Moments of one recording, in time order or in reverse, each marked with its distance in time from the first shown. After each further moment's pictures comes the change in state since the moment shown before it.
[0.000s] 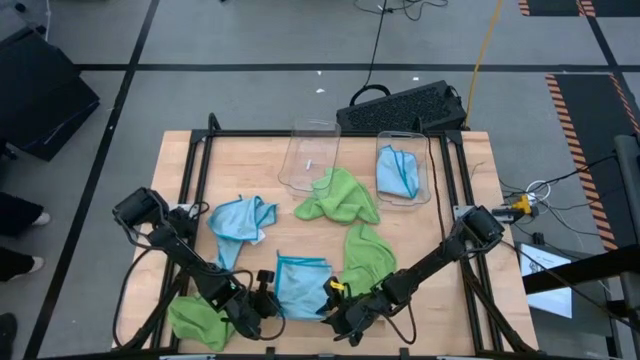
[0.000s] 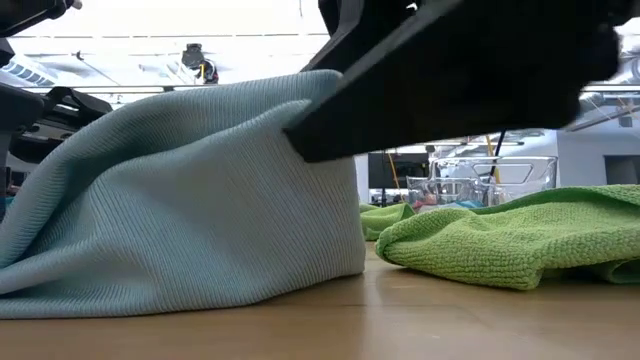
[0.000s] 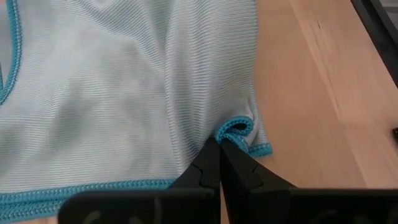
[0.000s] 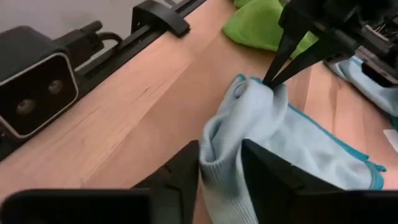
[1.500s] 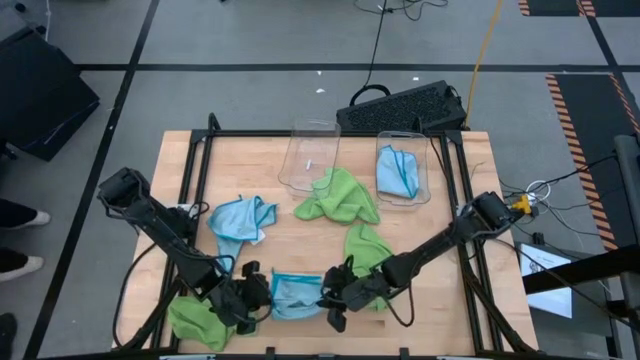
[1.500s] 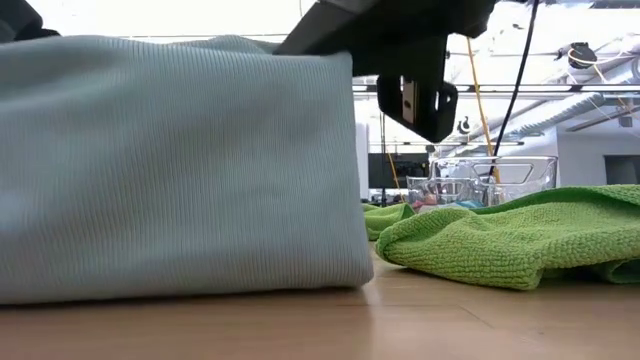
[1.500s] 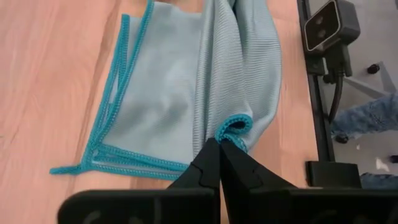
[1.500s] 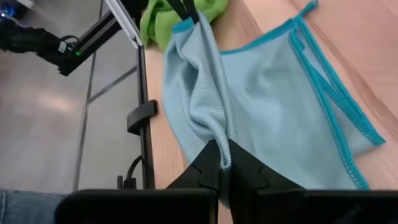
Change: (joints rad) left arm -0.008 -0.237 0.008 -0.193 0.014 -0.322; right arm -0.091 -0.130 0.001 -0.145 -0.125 1.107
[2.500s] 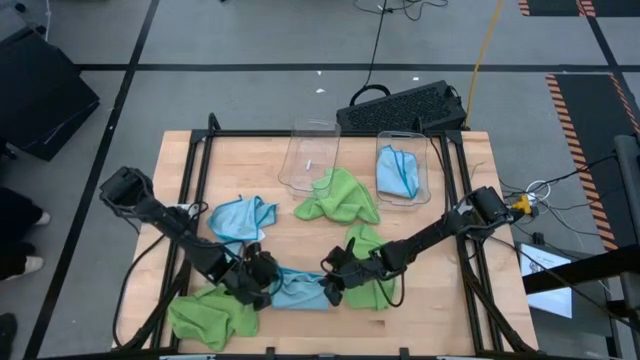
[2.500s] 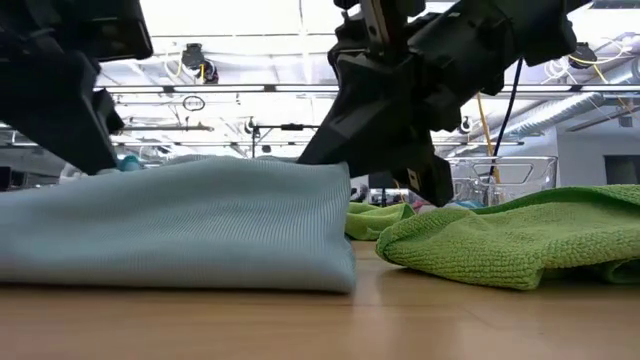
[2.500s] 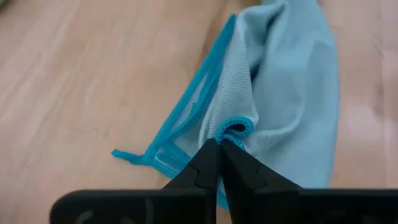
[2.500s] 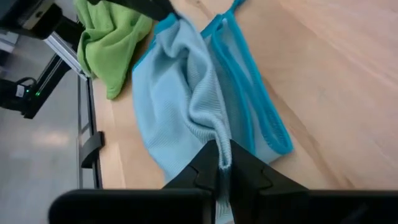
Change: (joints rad) left arm 0.148 0.000 -0.117 0.057 -0.068 -0.067; right arm -0.107 0.001 -0.162 0.132 -0.007 0.128
